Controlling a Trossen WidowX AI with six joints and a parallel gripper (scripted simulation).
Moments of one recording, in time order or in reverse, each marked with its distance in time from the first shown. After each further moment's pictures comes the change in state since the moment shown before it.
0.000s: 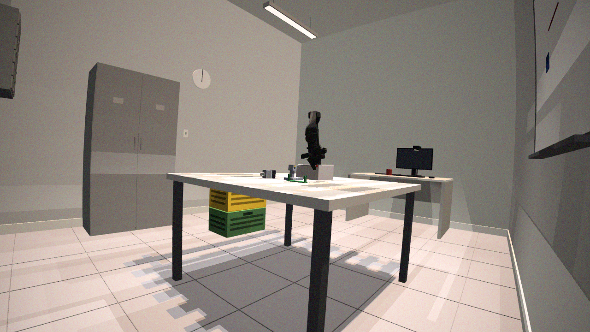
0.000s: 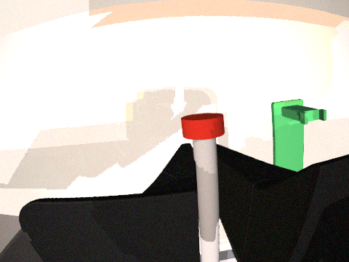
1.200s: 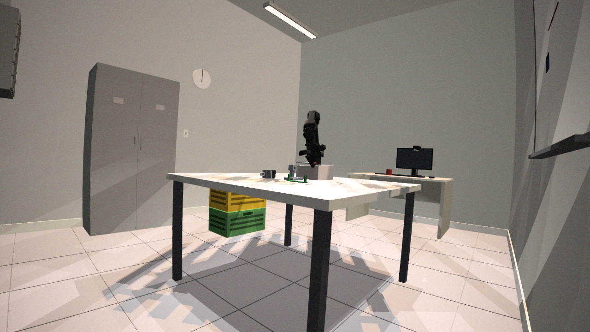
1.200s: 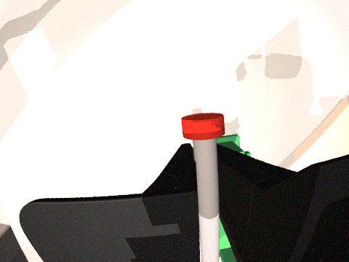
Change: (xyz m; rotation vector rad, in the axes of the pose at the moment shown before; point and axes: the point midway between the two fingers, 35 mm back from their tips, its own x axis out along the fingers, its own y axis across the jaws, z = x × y) arm -0.014 -0.059 0.031 -0.014 -0.002 -0.006
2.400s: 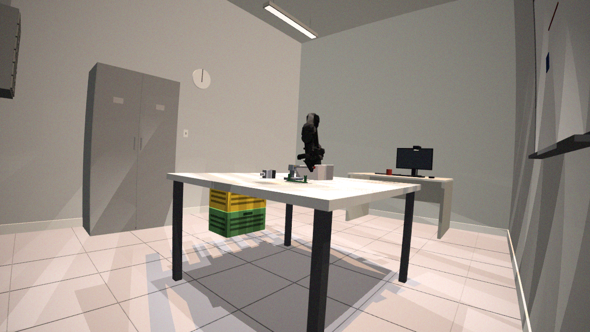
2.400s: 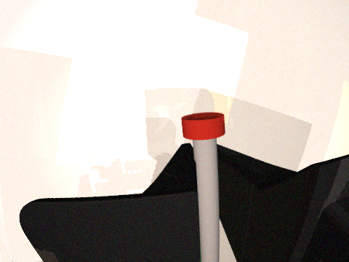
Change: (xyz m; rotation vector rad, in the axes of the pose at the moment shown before) arm 0.026 -0.036 0.012 -0.015 -0.009 -0.020
